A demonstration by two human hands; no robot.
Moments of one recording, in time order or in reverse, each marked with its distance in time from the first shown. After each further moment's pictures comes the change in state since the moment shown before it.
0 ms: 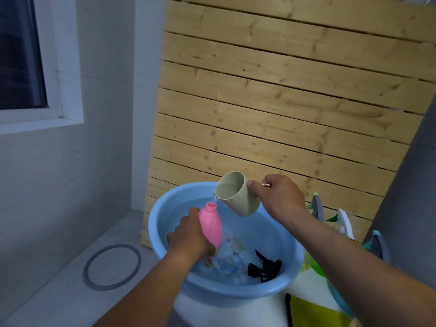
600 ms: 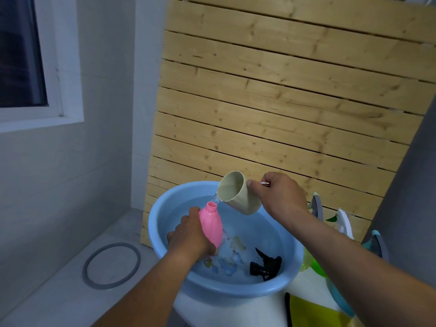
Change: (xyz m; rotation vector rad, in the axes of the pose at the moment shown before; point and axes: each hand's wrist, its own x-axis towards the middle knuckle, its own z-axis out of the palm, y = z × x) left_hand 0.002 -0.001 0.002 0.002 -0.007 0.017; right_hand -0.004 -0.003 -0.002 -0.084 0.047 -0.082
